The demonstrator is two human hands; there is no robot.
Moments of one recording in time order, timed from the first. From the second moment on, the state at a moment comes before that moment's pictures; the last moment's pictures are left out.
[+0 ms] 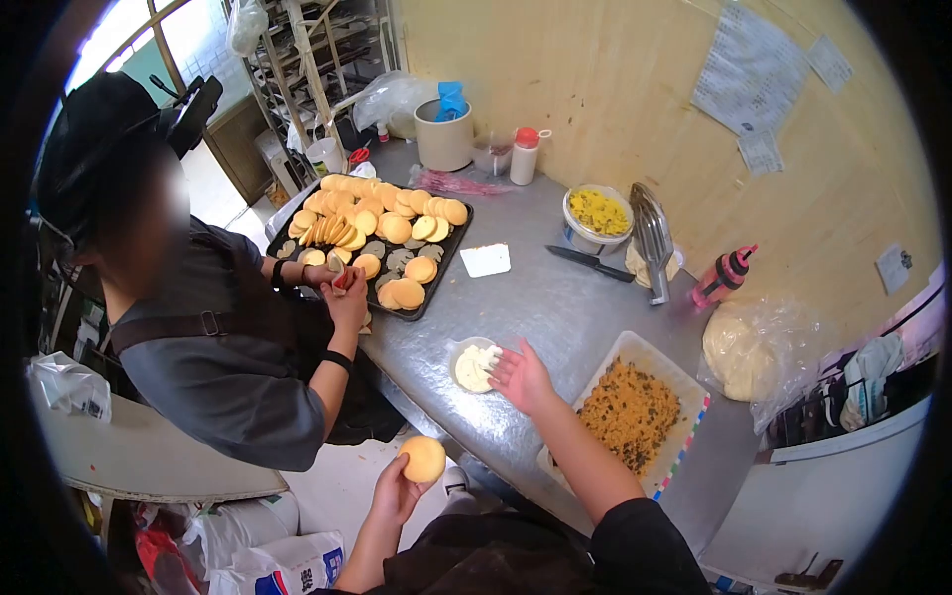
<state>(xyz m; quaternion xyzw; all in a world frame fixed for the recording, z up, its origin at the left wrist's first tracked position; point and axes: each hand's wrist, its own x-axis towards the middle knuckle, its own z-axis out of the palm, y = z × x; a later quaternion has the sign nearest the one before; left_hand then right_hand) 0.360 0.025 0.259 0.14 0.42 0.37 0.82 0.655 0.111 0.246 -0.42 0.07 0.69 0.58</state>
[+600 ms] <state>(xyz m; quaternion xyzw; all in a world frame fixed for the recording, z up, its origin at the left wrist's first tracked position) 0.399 0.018 0.377 0.20 0.28 0.30 0.89 0.602 -0.033 0.379 -0.52 -0.81 0.05 0.24</state>
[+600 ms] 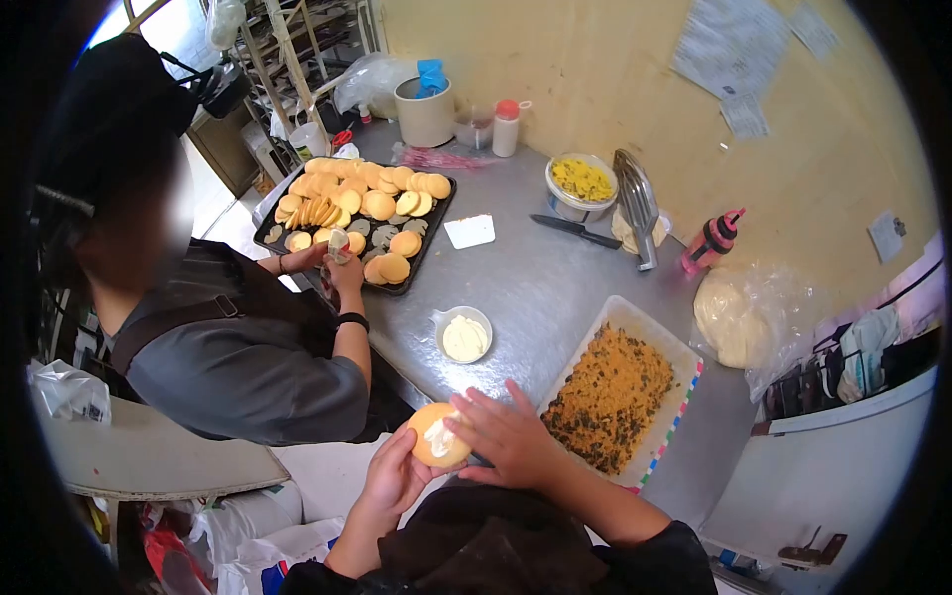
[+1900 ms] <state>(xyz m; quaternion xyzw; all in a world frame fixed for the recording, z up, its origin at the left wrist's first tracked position) 0.404 -0.004 0.395 0.17 0.20 0.32 0.91 0.586 -0.069 0.388 -0.40 -0.88 0.02 0.25</state>
